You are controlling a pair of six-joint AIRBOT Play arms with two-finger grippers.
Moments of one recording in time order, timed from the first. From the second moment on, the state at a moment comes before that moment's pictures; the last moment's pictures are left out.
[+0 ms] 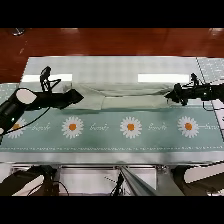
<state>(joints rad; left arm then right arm) -0.14 -1.11 0.75 0.89 -0.73 -1.48 -0.38 -1.73 1.16 -0.71 1.16 1.25</state>
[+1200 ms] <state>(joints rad) -0.90 -1.98 1.69 0.70 -1.04 -1.52 -0.36 -0.57 0.84 -0.94 1.42 1.43</state>
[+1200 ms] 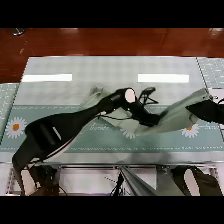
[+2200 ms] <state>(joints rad) -0.04 -0.90 1.20 0.85 -1.18 -1.42 0.43 -1.38 1.31 -0.84 0.99 1.48</state>
